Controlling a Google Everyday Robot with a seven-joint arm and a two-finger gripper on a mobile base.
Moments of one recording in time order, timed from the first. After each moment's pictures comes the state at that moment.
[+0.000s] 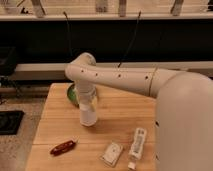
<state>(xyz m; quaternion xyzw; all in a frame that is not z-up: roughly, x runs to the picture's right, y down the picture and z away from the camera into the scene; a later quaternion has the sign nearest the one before) -0.086 0.091 0.753 -0.29 -0.18 -0.49 0.80</state>
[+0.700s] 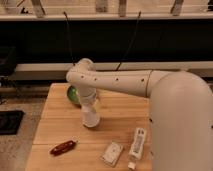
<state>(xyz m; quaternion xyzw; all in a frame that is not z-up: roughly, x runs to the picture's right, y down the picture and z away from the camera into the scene) -0.078 0.105 0.778 -0.30 -0.15 -0.48 0.81</state>
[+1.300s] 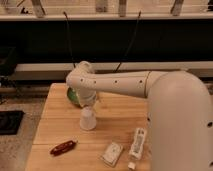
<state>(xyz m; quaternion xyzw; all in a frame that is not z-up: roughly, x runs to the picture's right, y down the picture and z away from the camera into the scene) -0.076 0.110 0.786 -0.30 -0.14 -0.48 0.81</state>
